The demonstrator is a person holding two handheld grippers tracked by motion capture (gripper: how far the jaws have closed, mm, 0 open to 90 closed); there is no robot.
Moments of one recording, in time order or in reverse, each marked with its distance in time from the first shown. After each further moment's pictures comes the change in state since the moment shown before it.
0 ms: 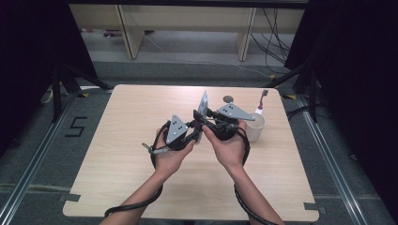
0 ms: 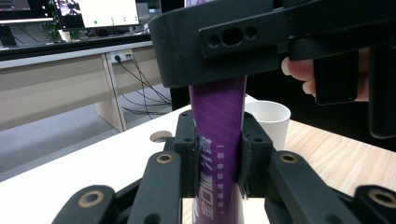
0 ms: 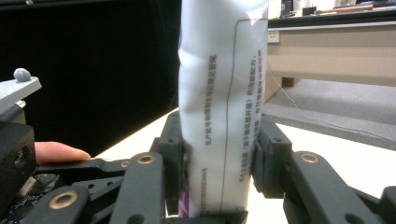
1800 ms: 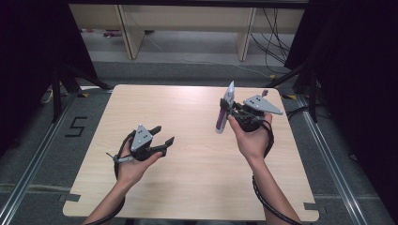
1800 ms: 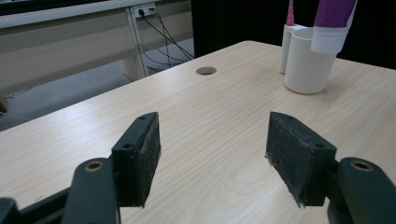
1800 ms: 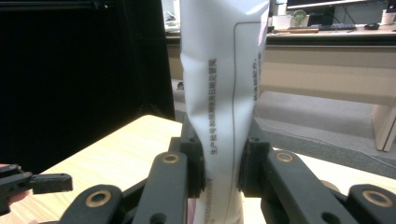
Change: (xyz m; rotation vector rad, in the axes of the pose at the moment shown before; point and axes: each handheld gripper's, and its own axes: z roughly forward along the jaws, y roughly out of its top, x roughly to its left) left arm 0.064 -0.045 -0.075 0.156 0.065 0.018; right arm -0.049 0.025 -0.037 -0.055 -0.118 -0.049
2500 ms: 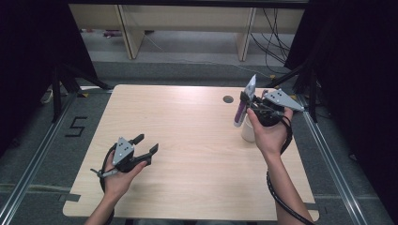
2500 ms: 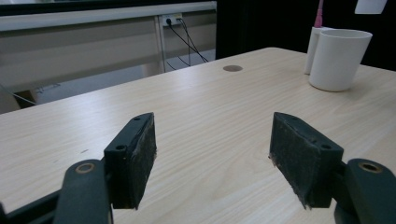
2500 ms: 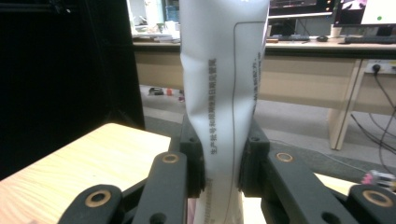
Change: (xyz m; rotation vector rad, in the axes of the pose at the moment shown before) left arm 0.018 -0.045 -0.038 -0.064 0.100 -0.070; right arm -0.038 0.014 -0.023 -0.018 -0.123 -0.007
